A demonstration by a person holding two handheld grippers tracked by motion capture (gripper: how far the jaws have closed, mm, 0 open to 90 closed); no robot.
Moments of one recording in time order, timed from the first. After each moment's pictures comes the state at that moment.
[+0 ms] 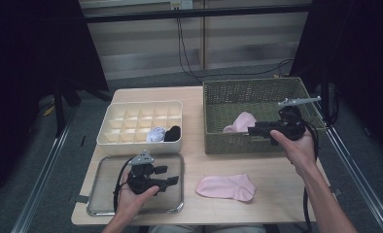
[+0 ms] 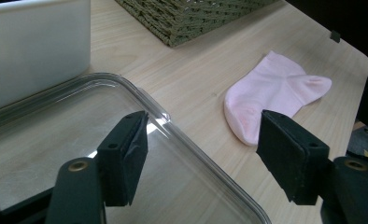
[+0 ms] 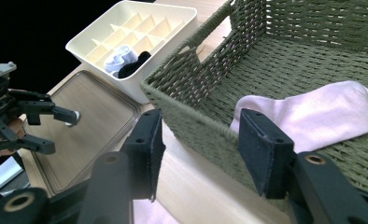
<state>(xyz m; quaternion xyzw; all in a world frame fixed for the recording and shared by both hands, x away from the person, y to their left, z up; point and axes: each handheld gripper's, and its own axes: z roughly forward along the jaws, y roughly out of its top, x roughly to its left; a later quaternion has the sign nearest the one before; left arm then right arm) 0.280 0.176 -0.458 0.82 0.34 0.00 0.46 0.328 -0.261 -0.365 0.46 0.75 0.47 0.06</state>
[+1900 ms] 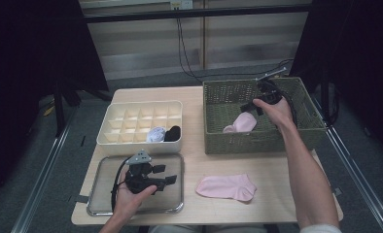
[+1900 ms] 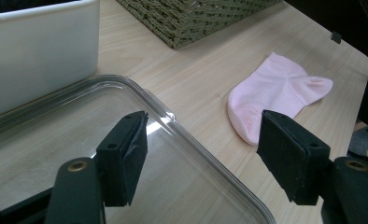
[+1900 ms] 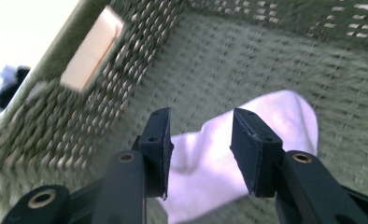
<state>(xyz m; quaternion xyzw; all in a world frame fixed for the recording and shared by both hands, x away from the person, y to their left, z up) 0.283 0.182 -0.456 0.82 0.34 0.01 0.46 0.476 -0.265 -0.402 0.55 0.76 0.35 -0.01</state>
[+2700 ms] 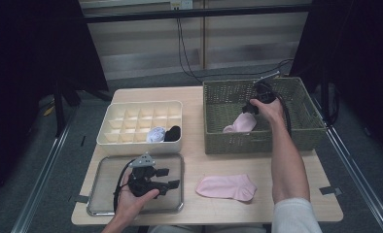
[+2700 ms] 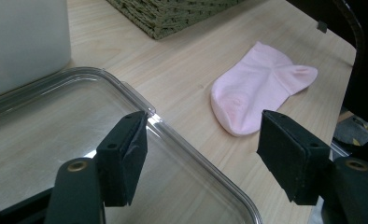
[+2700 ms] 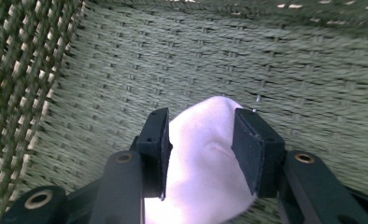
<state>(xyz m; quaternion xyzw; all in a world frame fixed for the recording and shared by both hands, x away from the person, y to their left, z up) 0.275 0.172 -0.459 0.83 0.33 -0.01 0.46 0.521 -0.274 -0.452 0.64 0.73 0.26 -0.01</state>
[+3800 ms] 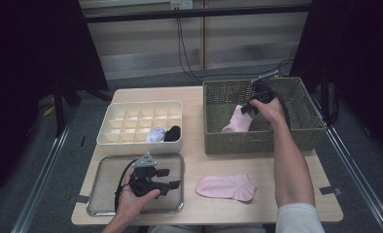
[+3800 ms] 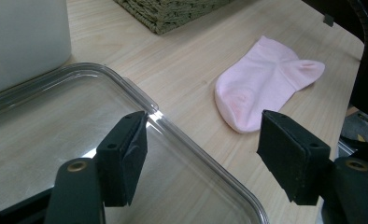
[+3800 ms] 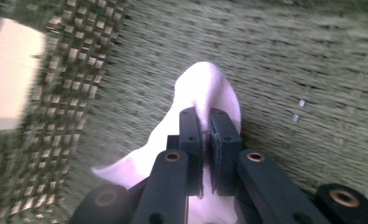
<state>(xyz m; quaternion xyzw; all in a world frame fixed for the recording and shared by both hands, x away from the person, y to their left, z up) 0.277 0.172 -0.462 0.83 0.33 -0.01 0.45 0.514 -0.264 -0.437 0.61 0.74 0.29 -0.05</state>
